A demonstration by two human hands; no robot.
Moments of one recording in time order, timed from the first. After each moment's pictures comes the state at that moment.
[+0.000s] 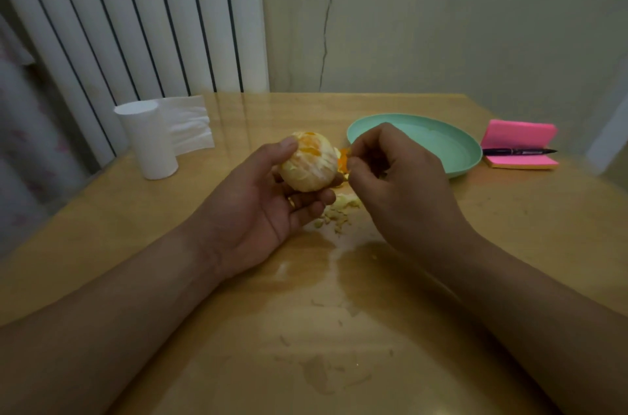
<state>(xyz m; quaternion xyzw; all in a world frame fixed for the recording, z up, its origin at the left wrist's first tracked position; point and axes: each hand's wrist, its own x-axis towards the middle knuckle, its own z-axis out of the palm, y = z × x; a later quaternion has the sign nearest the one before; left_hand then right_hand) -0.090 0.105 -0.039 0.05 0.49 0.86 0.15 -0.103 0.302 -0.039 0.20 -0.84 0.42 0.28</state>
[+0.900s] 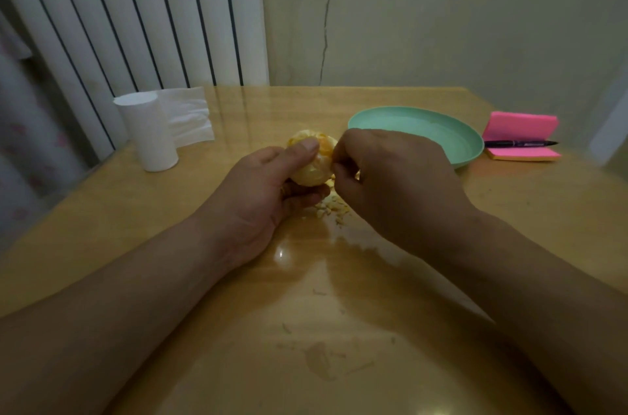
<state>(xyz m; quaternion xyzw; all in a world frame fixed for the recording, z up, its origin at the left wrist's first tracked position) -0.095 0.113 -0.046 0.02 0.61 0.79 0.03 -0.100 0.298 -0.030 0.30 -0.88 0.12 0.36</state>
